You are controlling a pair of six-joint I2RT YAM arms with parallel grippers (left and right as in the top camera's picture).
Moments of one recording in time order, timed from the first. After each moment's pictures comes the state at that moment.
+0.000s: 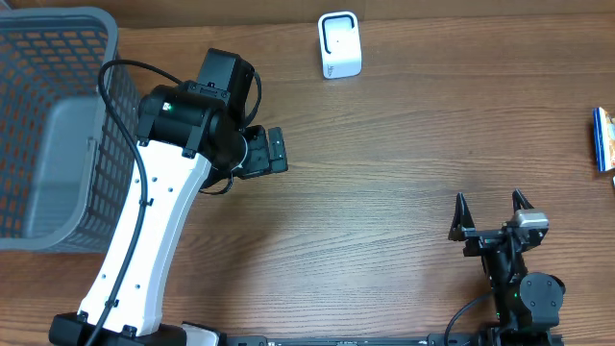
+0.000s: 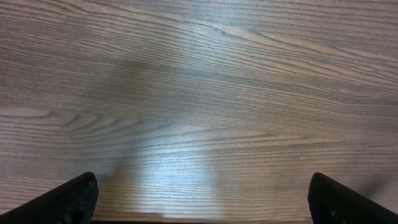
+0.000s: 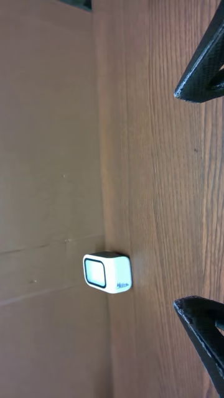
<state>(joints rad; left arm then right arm) -0.29 1.57 1.73 -1.52 0.05 -0.49 0.01 0.01 0.02 -0.03 -0.07 0.09</state>
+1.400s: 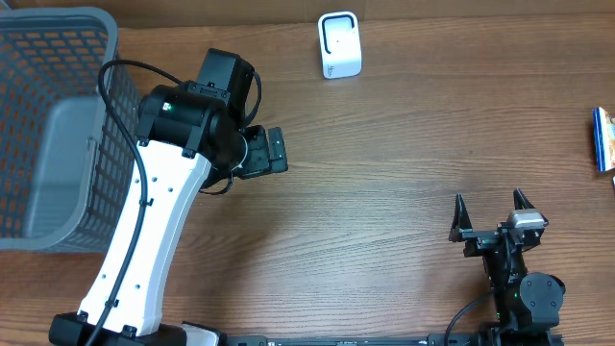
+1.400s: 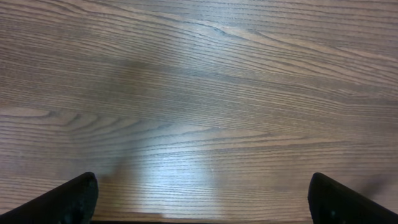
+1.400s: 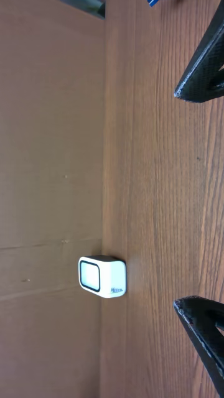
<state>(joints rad) -0.29 1.57 1.73 -1.52 0.05 -0.49 0.01 0.01 0.02 -0.03 -0.07 0.01</state>
